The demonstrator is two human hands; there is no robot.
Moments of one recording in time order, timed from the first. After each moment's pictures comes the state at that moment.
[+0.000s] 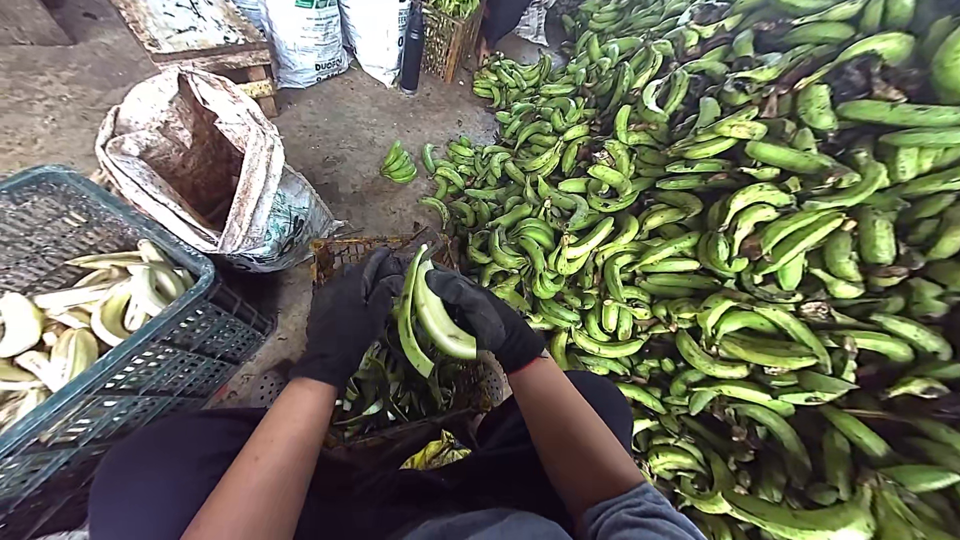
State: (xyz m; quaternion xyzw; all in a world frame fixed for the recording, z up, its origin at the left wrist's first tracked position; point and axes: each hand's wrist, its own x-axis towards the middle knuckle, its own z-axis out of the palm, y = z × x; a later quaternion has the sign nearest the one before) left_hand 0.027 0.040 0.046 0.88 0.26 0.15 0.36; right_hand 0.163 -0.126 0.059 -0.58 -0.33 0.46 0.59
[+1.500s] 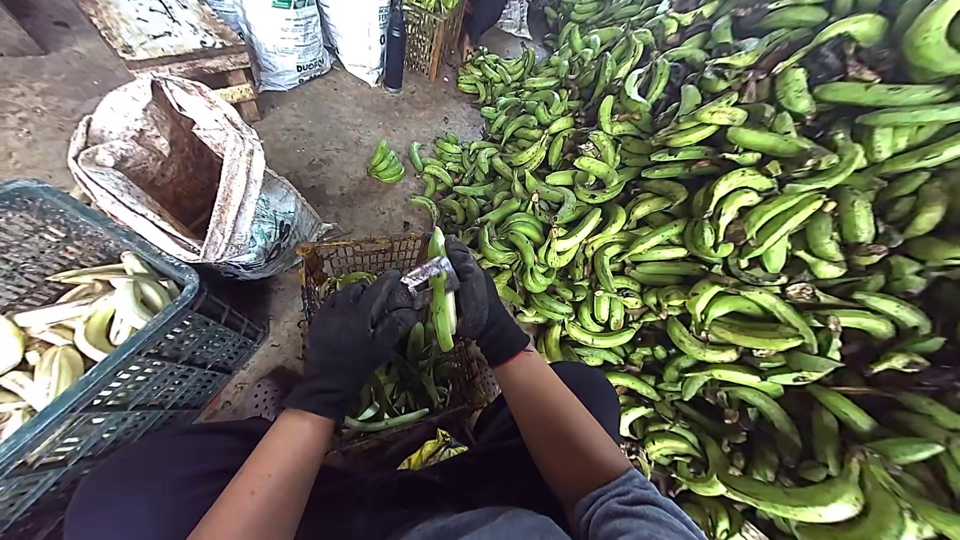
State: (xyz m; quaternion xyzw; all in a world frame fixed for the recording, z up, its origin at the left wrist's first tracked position) left_hand 0.016 0.016 0.040 0.93 0.20 0.19 0.26; right_hand 0.163 -0.125 0.046 -0.64 -0.25 0.30 0.66
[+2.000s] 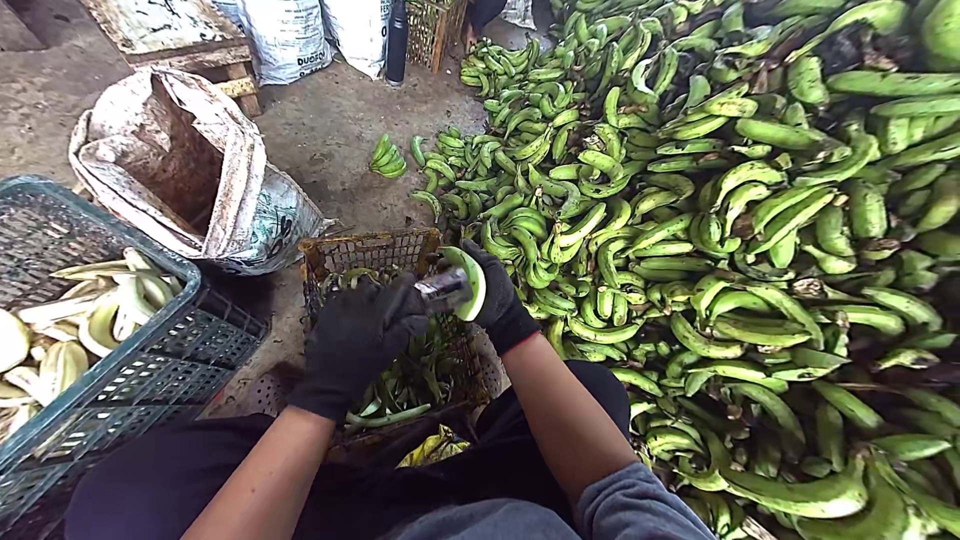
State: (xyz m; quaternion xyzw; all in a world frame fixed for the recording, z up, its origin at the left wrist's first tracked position) left_hand 0.013 0.015 0.035 0.94 0.12 0.21 0.22; right_hand 0.198 -0.124 0.037 -0.37 0.00 0.47 0.80
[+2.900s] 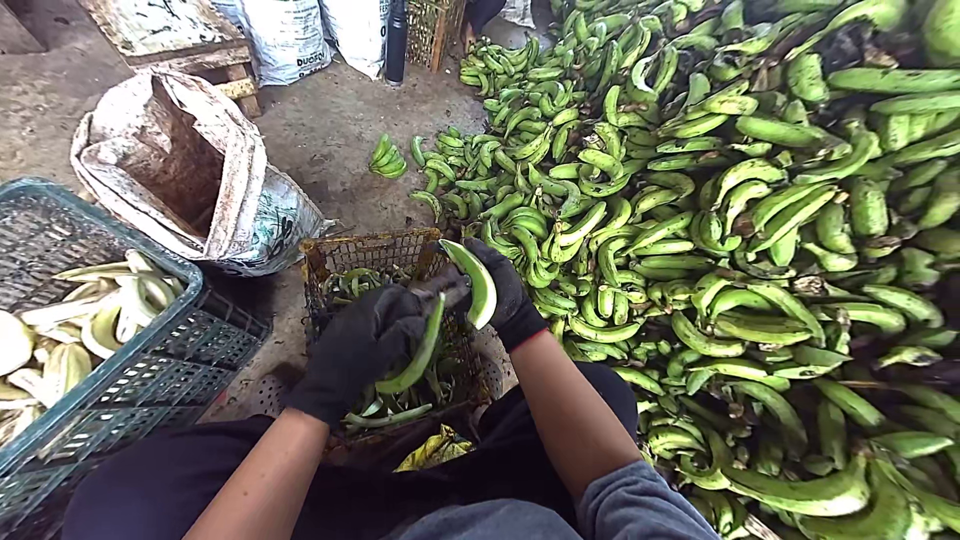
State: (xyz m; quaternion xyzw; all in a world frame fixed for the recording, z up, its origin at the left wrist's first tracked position) left_hand 0.007 0.019 0.044 0.89 0.17 0.07 0.43; right_hand 0.208 -0.135 0.039 -0.34 -0.07 0.54 0.77
